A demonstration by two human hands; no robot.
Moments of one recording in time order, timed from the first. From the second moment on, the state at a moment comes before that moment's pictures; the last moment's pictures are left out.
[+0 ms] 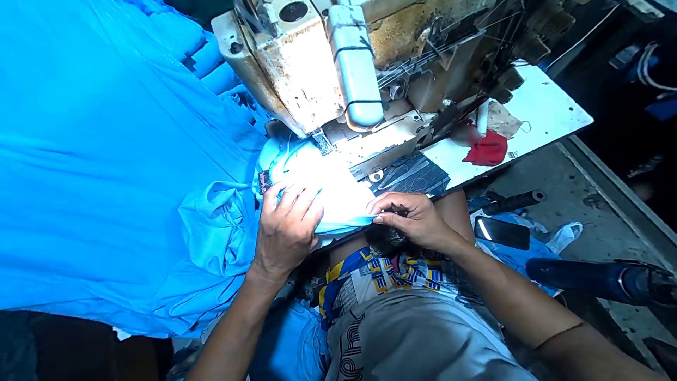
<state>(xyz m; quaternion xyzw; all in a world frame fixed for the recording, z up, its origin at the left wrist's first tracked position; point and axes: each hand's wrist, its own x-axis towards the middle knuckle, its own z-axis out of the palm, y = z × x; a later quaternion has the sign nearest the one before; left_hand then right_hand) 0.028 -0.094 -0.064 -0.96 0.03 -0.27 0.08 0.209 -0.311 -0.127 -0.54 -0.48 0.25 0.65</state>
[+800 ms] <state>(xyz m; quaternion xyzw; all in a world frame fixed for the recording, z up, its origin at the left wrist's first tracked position) 0.059 -0.034 -0.045 -0.96 0.03 -0.26 0.03 0.220 -0.265 -0.107 -0.55 -0.45 0.22 0.67</state>
